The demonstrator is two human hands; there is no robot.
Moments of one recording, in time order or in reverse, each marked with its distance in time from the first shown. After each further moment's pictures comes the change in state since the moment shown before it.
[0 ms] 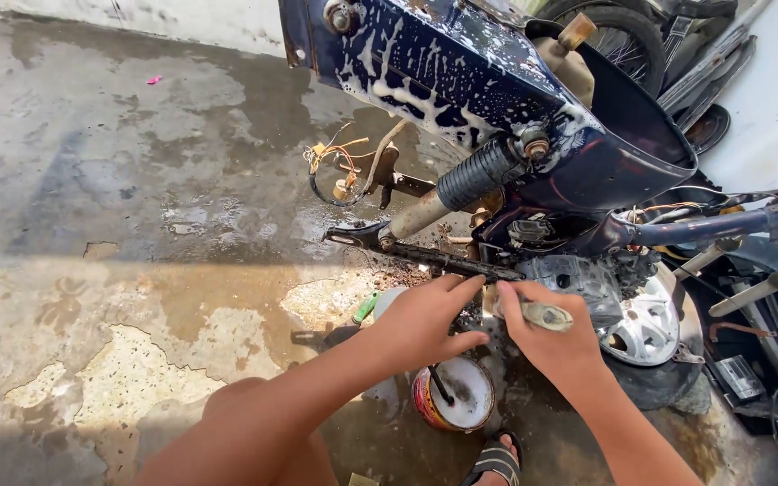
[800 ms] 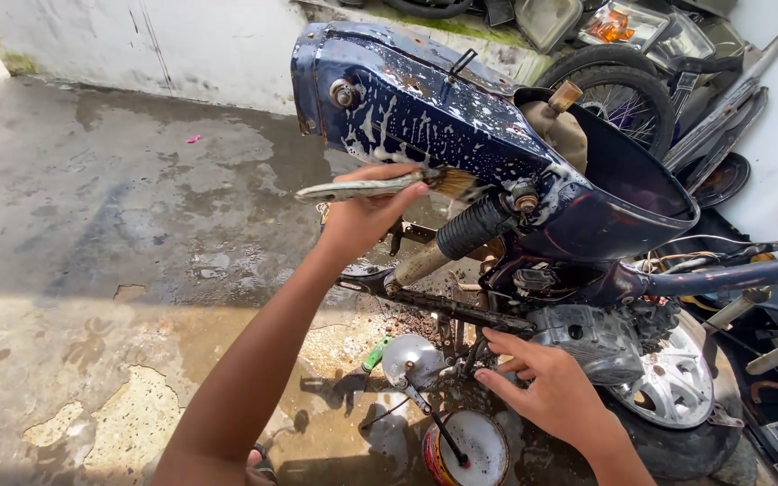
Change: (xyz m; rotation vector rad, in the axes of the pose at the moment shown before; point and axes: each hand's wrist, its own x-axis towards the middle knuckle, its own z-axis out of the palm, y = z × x) left_hand 0.070 -0.074 -0.130 -0.464 0.709 0.223; right_hand 0.014 0.048 0.001 -0.080 -0.340 -0.111
